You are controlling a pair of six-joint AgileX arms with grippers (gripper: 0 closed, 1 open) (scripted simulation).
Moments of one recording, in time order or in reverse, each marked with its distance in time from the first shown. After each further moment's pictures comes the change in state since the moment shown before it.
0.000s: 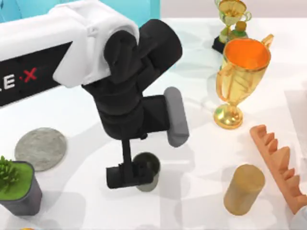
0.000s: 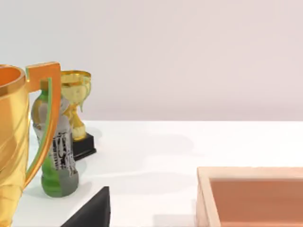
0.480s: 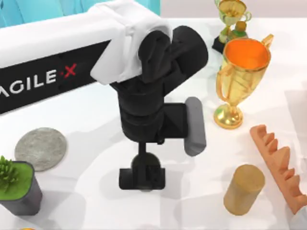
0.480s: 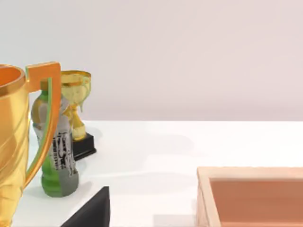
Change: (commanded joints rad) left arm -0.058 0.111 0.115 -0.082 0.000 0.052; right arm 0.000 0.000 0.000 0.000 0.000 0.000
